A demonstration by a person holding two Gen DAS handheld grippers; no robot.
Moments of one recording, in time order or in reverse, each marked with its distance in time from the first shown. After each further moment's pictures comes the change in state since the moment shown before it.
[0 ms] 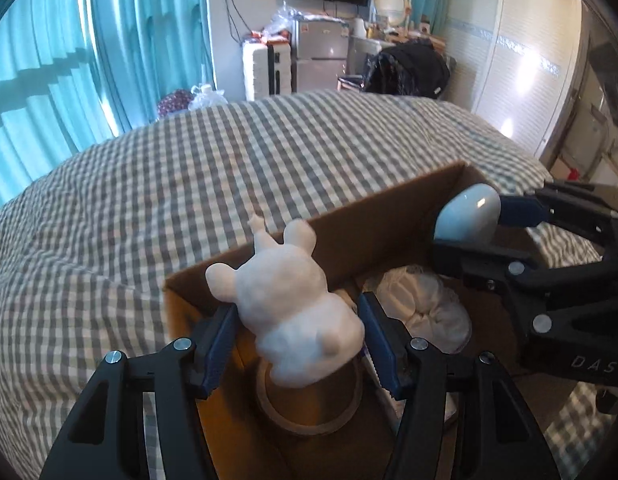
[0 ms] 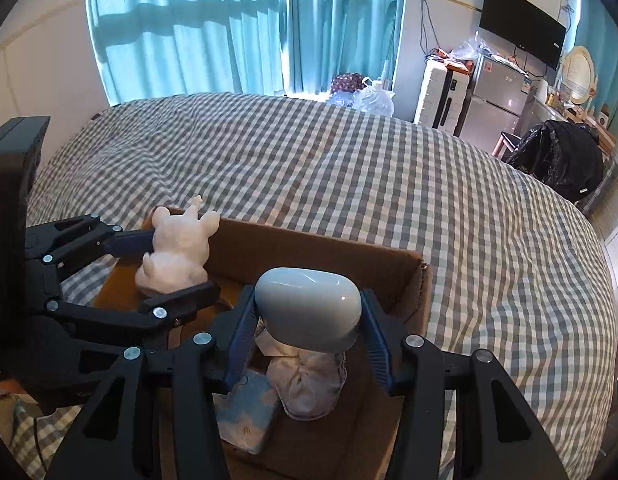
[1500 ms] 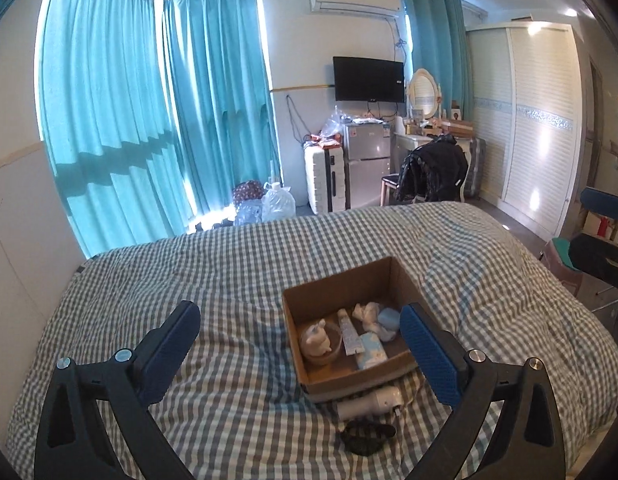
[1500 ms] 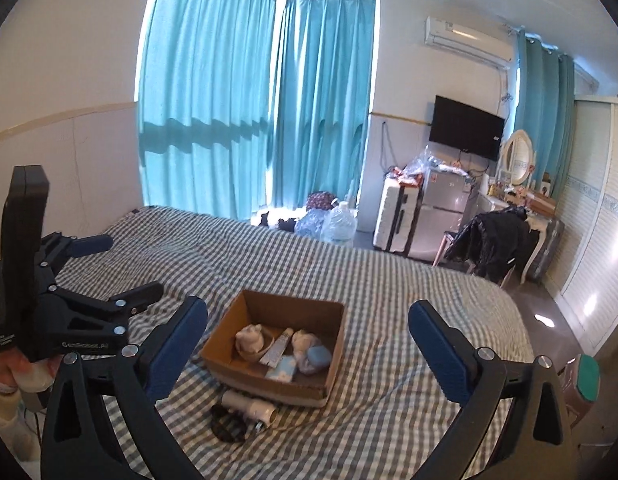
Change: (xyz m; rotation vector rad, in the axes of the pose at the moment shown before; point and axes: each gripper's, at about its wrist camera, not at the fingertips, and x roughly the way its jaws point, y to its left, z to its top) left arm -0.301 -0.047 -0.072 -0.063 -0.355 0.250; right arm -0.341 0.066 -0.090 -0.005 -0.425 -0.094
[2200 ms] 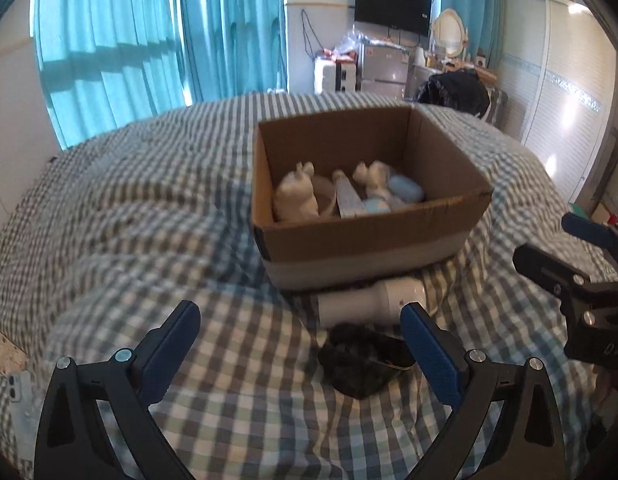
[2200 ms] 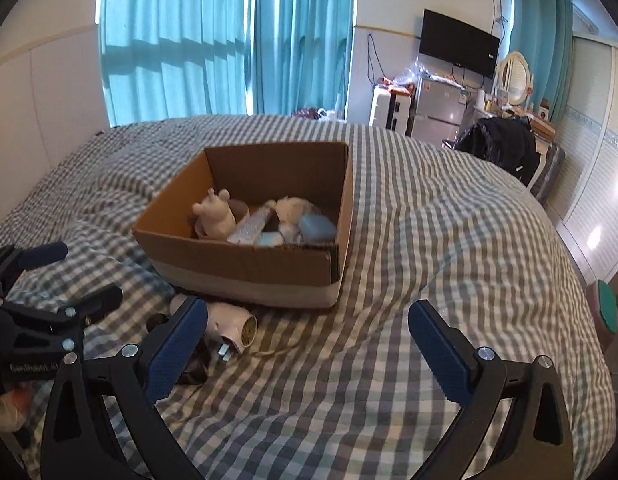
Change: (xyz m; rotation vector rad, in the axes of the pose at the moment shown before) left arm 0.116 -0.035 -0.148 -0.093 0.286 -0.012; right arm 0.151 -0.006 -0.165 0.075 0.283 -0.070
